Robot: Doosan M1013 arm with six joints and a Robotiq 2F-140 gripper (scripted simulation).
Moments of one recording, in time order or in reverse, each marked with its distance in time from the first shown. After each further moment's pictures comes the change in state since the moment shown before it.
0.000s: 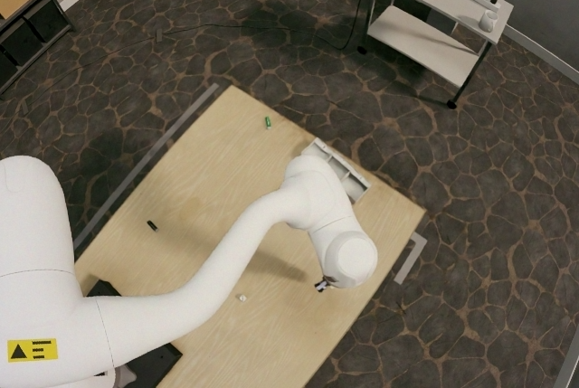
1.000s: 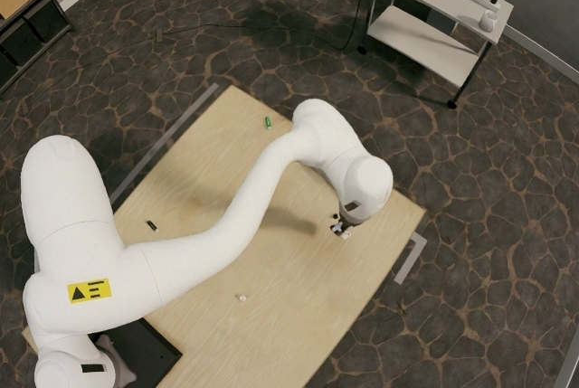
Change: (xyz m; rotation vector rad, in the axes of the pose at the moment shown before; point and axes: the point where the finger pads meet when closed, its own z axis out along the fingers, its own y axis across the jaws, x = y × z) arm -0.097 -0.127 0.000 0.000 0.000 0.000
